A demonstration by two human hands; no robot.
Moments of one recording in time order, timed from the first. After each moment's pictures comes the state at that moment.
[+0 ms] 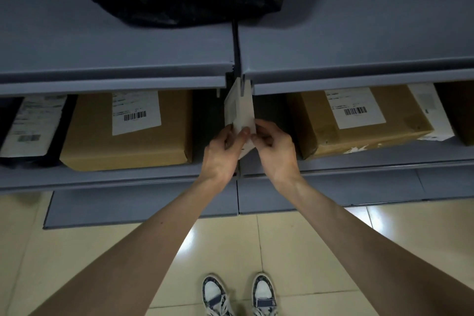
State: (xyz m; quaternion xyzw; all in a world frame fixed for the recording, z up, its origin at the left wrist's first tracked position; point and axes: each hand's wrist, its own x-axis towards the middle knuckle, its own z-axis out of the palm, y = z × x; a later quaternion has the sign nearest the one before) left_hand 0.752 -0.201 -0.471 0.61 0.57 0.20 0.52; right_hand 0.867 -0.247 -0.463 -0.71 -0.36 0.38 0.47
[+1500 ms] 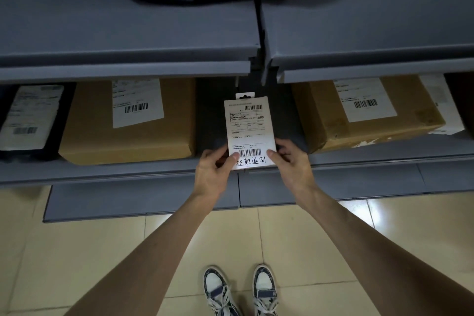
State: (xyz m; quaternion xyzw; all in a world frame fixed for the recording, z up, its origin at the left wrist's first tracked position) left_hand 0.713 -0.222 -0.518 0.58 0.60 0.22 0.51; right_hand 0.883 -0.279 -0.517 -0.74 -0.31 0.40 0.43
